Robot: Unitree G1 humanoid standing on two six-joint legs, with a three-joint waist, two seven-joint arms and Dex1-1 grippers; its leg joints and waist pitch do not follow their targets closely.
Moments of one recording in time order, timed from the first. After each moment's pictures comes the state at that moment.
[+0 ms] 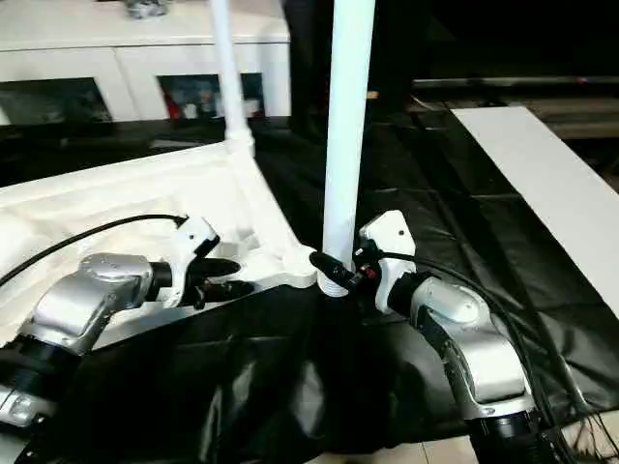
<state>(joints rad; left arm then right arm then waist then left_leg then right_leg) -0.47 0.46 -0.24 0.23 -0.18 0.61 -0.89 -0.23 -0.37 0.09 -0.10 0.28 0.44 0.64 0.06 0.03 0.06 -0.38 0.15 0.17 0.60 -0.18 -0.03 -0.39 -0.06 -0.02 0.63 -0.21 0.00</state>
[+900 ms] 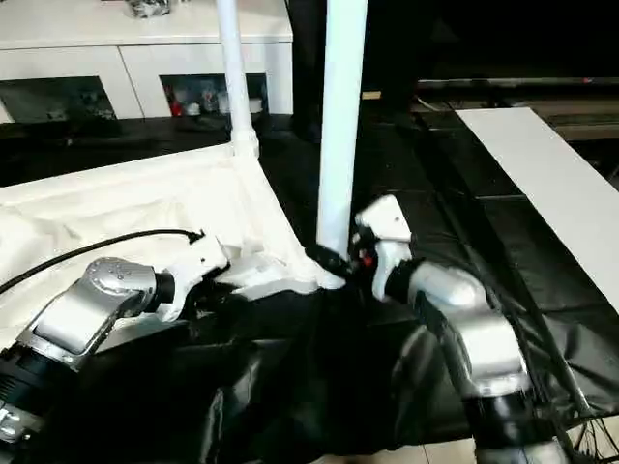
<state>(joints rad) -0.48 0.49 -0.39 0.20 -0.06 0.53 -0.96 -0.35 -0.38 0.09 -0.02 0.33 0.54 0.71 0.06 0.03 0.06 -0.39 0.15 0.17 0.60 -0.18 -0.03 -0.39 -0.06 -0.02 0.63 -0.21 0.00</state>
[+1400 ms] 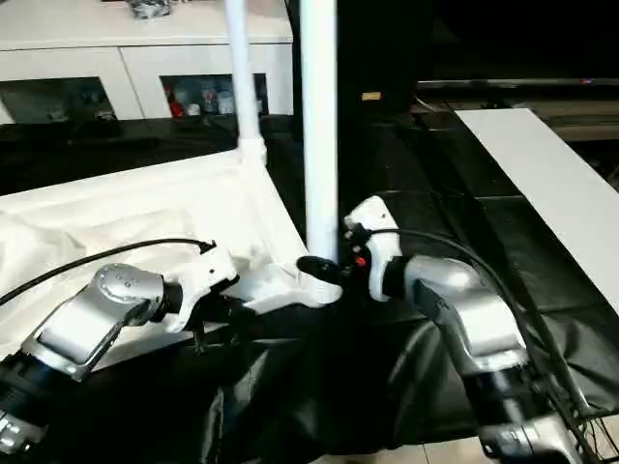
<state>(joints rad) -0.44 0.50 -0.41 0.10 -0.06 0.59 -1.00 -0.43 -0.40 0.15 0.07 0.34 0.63 0.80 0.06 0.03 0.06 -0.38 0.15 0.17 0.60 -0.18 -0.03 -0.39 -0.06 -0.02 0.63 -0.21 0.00</state>
